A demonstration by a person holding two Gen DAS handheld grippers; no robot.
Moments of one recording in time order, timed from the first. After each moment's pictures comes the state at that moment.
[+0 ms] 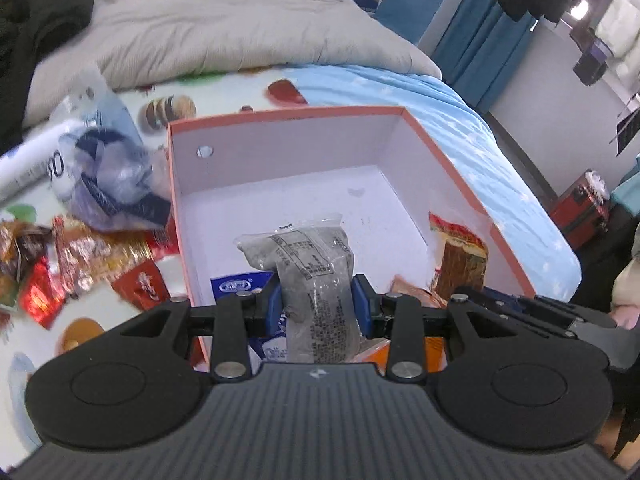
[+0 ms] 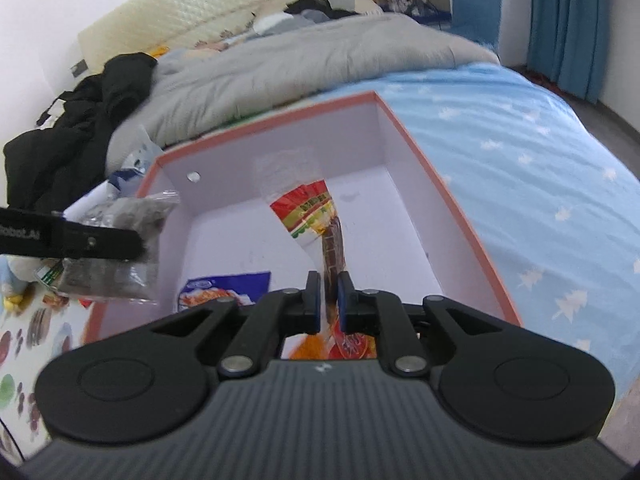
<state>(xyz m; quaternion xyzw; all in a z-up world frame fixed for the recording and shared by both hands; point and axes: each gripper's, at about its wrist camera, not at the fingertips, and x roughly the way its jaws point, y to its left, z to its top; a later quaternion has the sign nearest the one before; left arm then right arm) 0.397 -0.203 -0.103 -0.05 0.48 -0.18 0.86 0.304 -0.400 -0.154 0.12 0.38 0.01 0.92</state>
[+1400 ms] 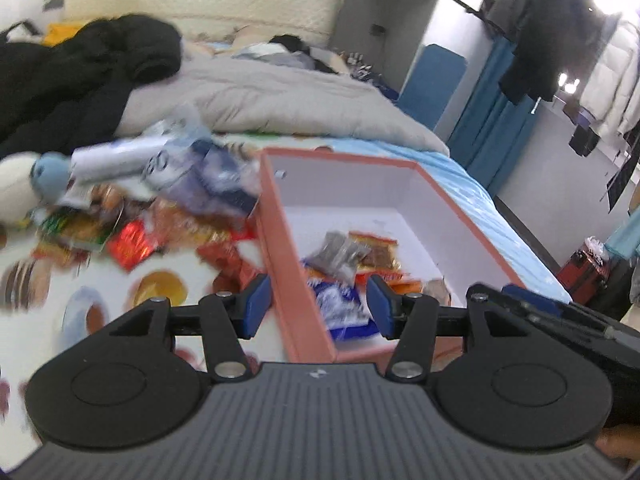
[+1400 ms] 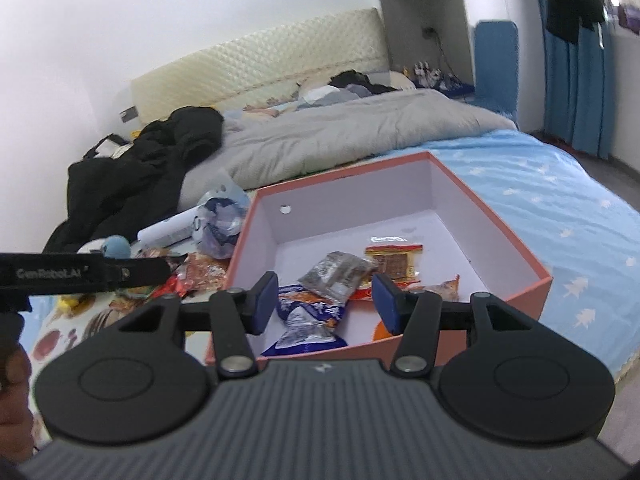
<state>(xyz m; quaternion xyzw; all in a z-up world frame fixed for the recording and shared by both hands) 0.209 -0.107 -0.082 -0.10 0.35 -0.13 0.92 0.181 -0.328 -0.107 0.10 0.26 0.05 0.96</state>
